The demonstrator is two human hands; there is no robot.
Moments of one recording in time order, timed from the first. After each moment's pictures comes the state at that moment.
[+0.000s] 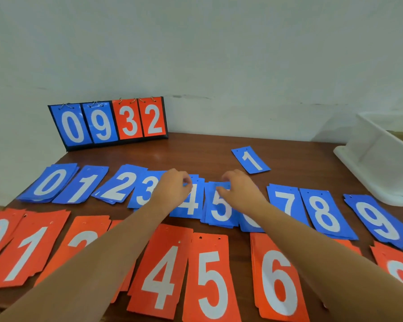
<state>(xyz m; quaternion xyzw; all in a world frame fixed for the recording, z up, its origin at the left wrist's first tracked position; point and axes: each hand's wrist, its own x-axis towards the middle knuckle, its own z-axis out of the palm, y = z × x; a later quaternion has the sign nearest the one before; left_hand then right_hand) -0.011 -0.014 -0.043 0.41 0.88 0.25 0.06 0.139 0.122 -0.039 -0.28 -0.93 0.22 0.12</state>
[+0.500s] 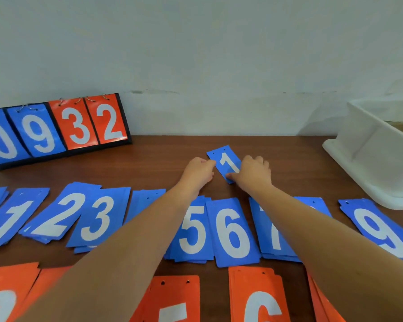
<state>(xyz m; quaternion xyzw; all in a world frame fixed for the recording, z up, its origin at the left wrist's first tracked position) 0.011 0.167 -0.056 0.24 0.73 0.54 0.34 0.119 0.264 -0.057 -0.52 -0.84 0.12 0.08</state>
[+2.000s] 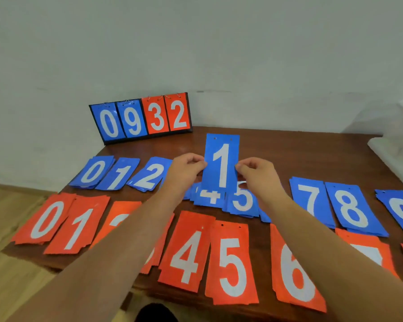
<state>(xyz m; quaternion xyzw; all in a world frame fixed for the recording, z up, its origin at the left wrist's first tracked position) 0.017 -0.051 0.009 0.22 0.74 0.60 0.21 0.146 0.077 0.000 -0.34 -0.67 0.60 0.27</state>
